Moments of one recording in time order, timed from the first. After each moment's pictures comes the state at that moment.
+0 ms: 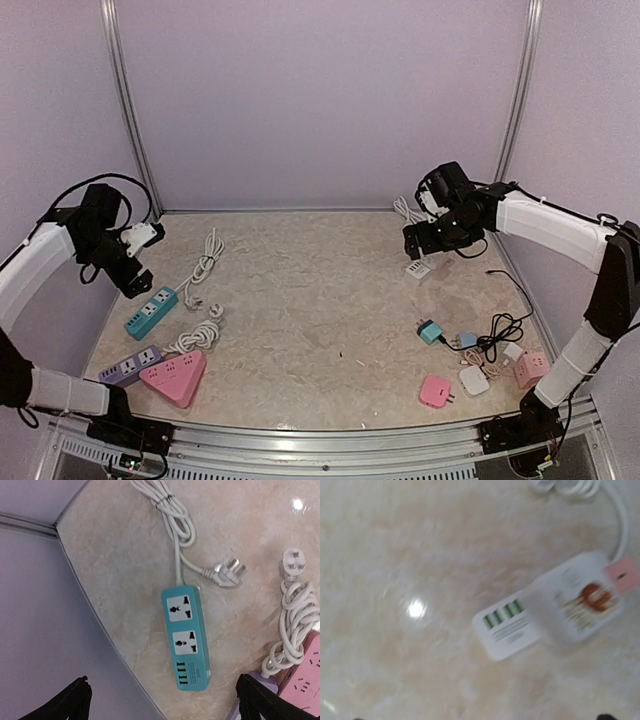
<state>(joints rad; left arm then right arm) -0.05 1.10 1.06 -0.86 -0.05 0.71 0.51 1.61 1.40 -0.70 0.20 0.20</state>
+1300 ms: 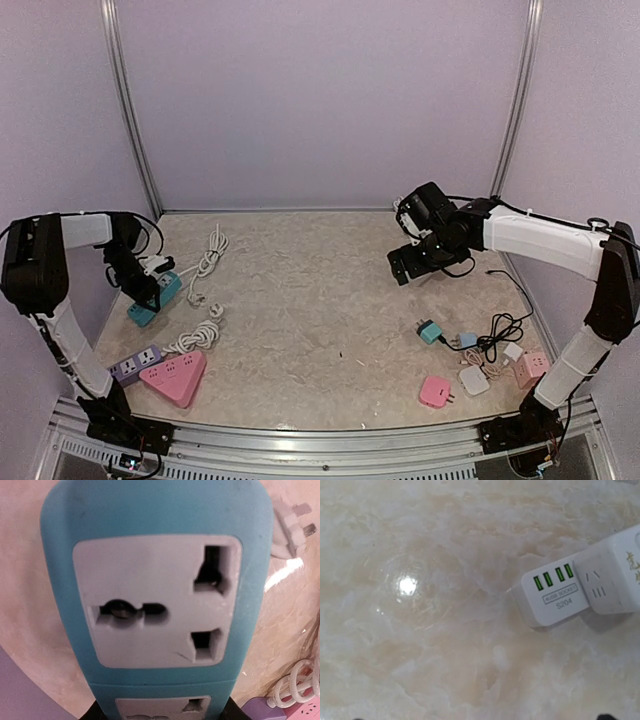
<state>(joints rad) 0.14 1.77 1.14 -0.91 0.08 0.69 0.66 1.61 1.30 -0.69 0.27 0.22</state>
